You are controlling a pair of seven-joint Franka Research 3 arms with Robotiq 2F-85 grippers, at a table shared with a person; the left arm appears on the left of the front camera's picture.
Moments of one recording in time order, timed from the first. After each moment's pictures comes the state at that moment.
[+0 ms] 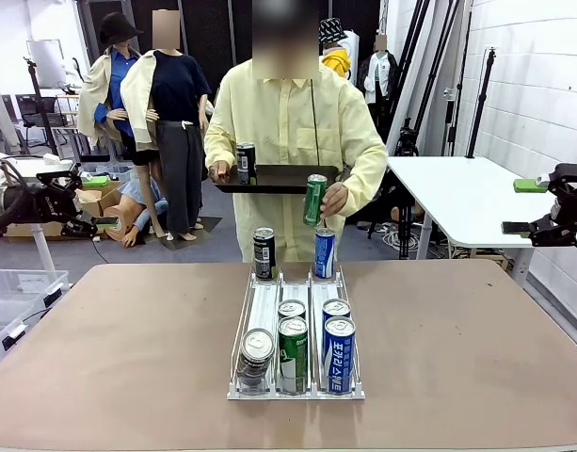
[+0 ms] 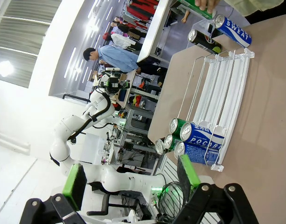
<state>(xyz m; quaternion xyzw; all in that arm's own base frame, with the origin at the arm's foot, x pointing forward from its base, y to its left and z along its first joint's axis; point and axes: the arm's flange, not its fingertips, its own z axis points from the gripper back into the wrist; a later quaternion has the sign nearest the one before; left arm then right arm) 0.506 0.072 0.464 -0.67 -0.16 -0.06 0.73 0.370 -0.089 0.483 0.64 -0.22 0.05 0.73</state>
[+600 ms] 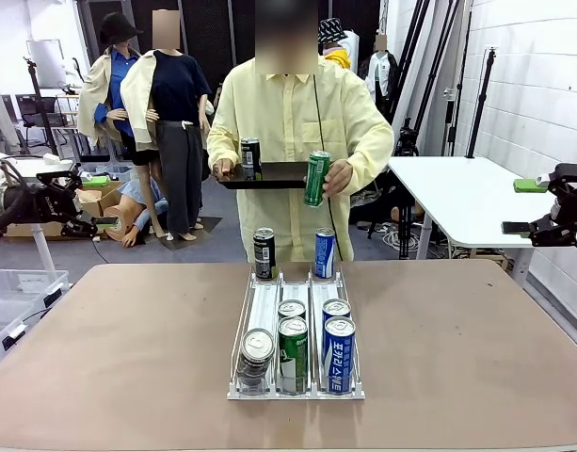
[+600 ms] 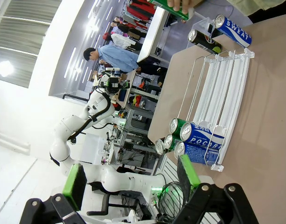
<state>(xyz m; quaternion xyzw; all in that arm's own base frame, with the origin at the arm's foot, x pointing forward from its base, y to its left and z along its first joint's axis) 0.506 0.072 0.464 -0.67 -0.16 -0.06 0.73 0.370 -0.089 0.483 0.64 -0.22 0.05 0.73</state>
